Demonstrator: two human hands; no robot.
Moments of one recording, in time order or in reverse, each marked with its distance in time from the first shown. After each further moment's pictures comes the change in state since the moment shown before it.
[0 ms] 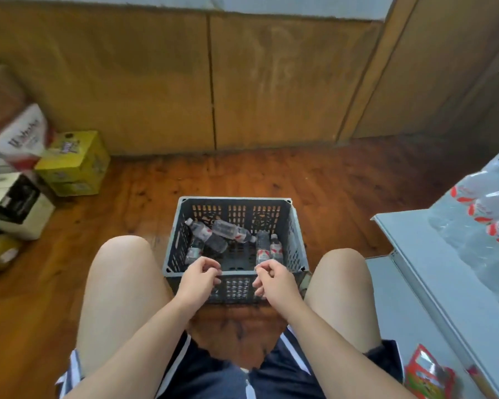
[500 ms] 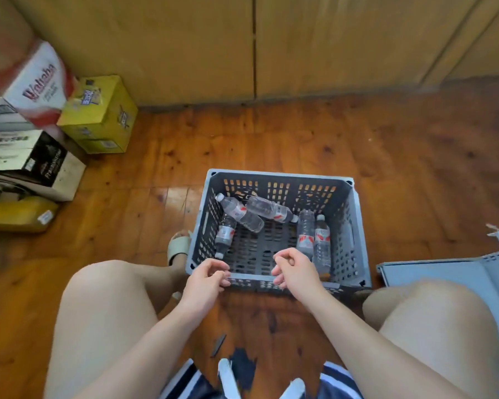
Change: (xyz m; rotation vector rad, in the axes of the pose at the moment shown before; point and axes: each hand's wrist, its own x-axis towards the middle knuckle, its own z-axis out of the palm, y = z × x) left_hand 0.101 -0.040 -0.022 -0.102 0.069 -0.262; right_hand 0.158 0.007 0.058 0.028 -0.178 0.166
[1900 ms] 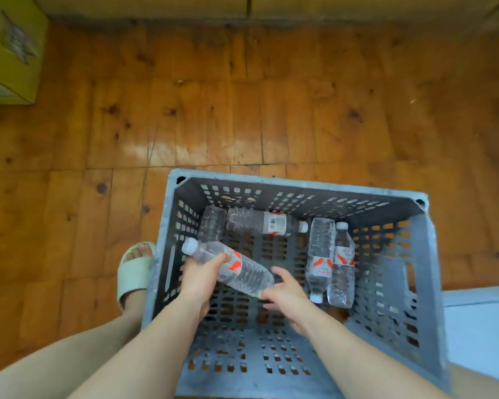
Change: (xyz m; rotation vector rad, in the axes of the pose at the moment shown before) left_hand 0.293 -0.026 0.062 -0.319 0.047 -0.473; right_hand 0.246 0.056 0.058 0.017 -0.169 0.552
